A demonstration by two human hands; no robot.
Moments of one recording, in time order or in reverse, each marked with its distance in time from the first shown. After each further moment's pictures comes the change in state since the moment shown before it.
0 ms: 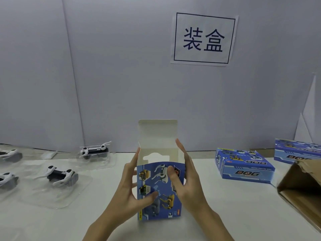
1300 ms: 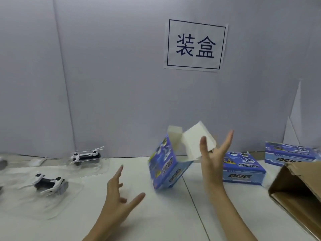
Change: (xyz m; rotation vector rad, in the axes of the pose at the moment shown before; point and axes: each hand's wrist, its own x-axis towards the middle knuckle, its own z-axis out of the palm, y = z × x) left_hand 0.001 -0.055 0.000 0.113 0.168 -0.284; right_hand 0.056 -0.007 -0.060 0.210 0.546 -0.031
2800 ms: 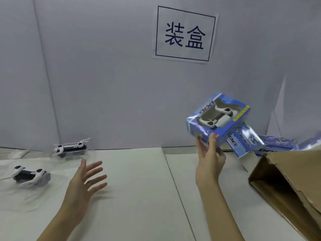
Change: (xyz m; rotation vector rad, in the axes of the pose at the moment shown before) left_hand 0.013 0.016 -0.038 -0.705 0.158 -0.353; right_hand 0.008 -0.001 -0.030 0.498 0.411 0.327
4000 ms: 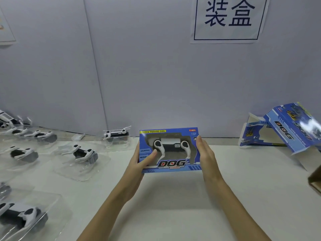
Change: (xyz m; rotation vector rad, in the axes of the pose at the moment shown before) left_hand -0.023 0.004 0.021 0.219 -0.379 0.172; right_hand -0.067 0.071 0.004 -0.770 -0.619 0.222
